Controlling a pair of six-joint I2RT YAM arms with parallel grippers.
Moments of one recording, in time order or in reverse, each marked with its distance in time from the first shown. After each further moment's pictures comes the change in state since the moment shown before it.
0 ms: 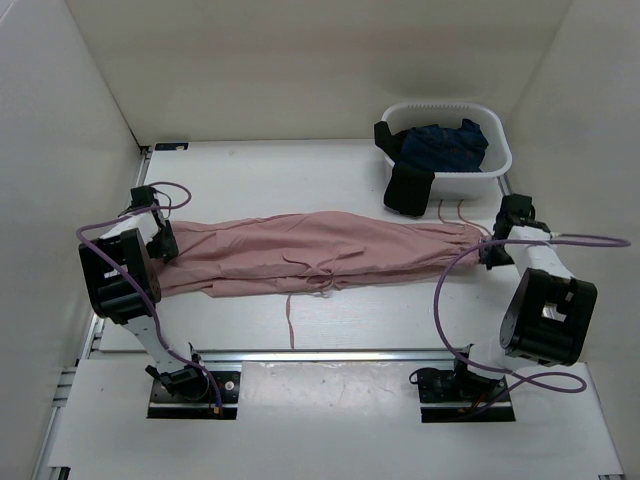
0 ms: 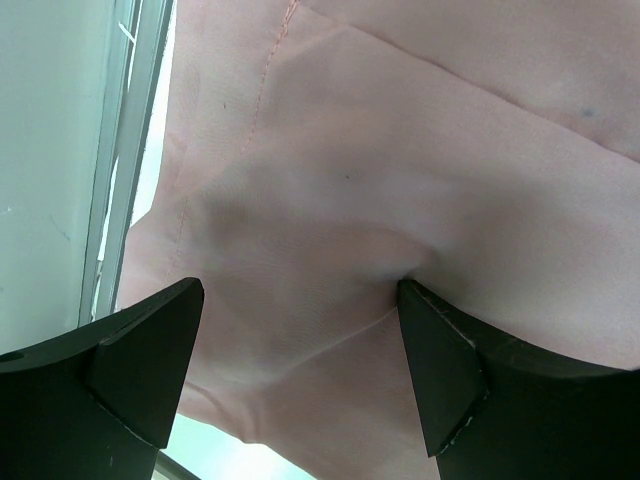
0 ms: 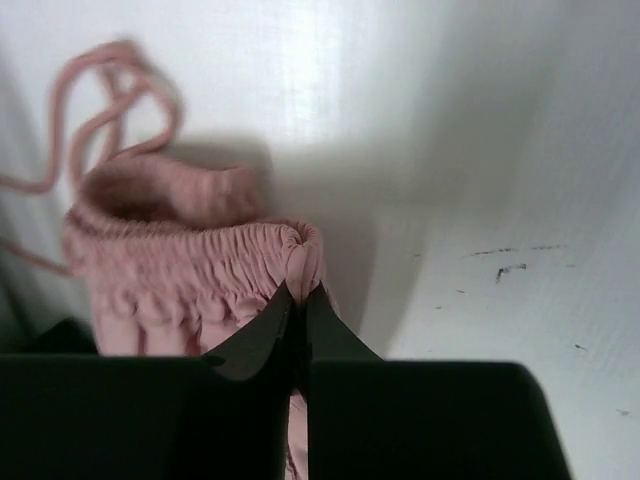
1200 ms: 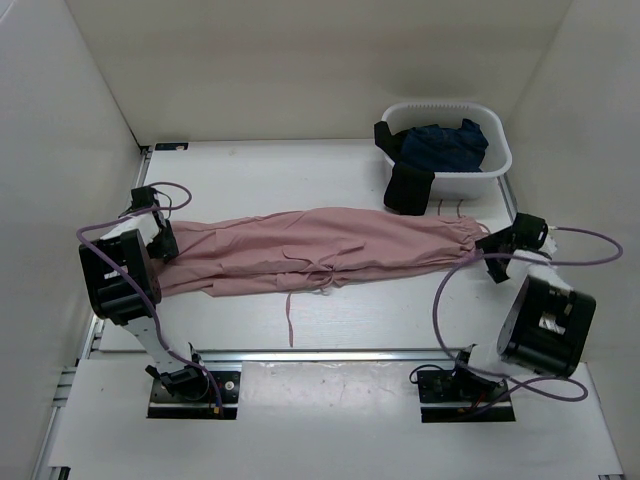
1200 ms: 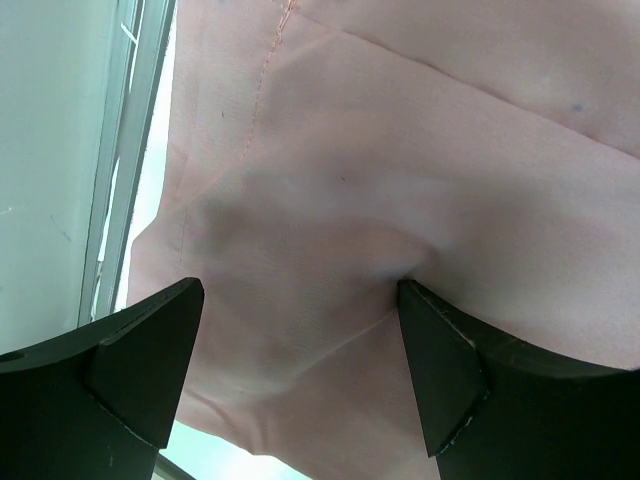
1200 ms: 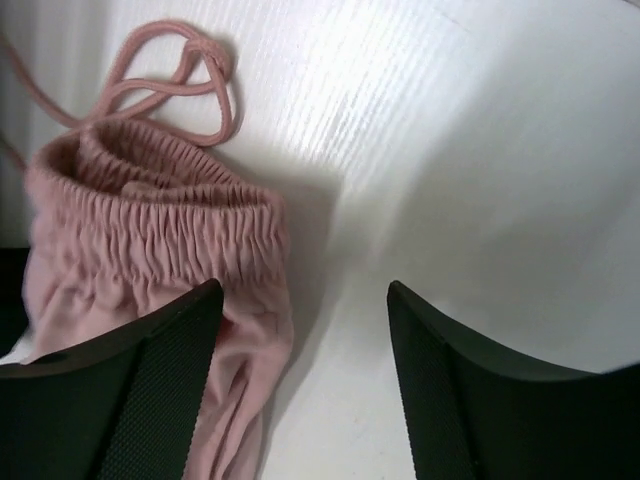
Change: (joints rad) left arm -0.002 -0.008 -0.013 0.015 -0.005 0.000; right arm -0.106 0.006 -0.154 0.443 -0.200 -0.493
